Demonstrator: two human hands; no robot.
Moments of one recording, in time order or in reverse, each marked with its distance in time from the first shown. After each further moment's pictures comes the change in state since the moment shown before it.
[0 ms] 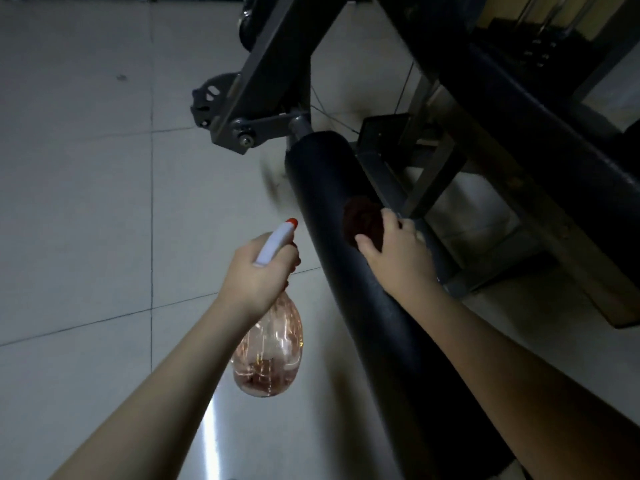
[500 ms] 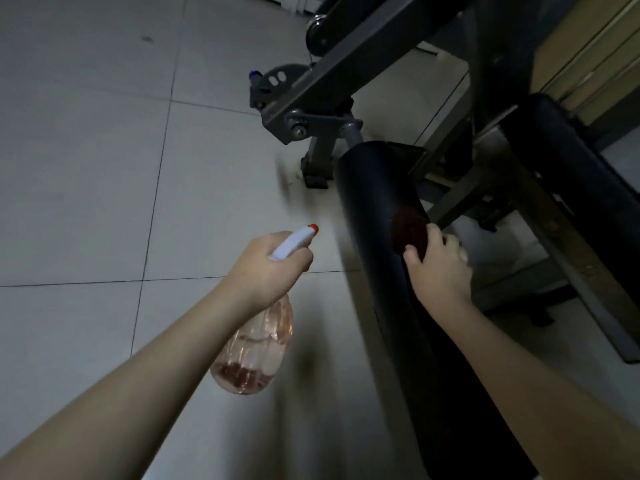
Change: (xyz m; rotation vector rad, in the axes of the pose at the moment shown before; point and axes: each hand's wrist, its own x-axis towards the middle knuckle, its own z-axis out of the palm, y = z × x) left_hand 0.009 -0.065 -0.074 -0.070 -0.152 0.076; right_hand -0.015 -0.030 0.020 -0.270 0.176 0.088
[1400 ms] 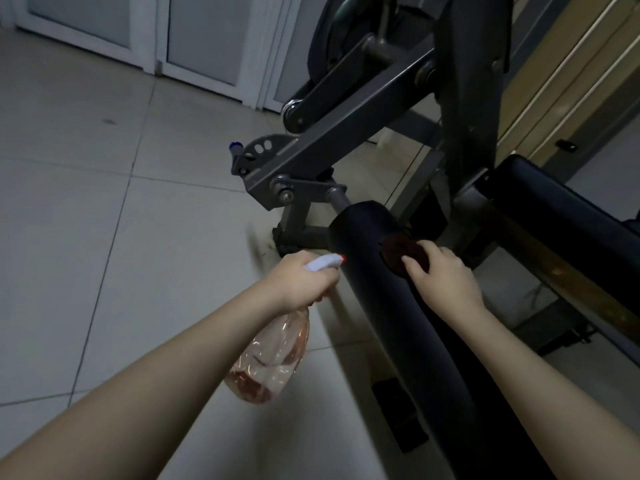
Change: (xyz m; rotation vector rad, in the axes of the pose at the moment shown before) left_hand 0.118 -0.013 -0.002 0.135 -0.244 0.198; right_hand 0.061 -0.031 0.016 -0.006 0.201 -0.103
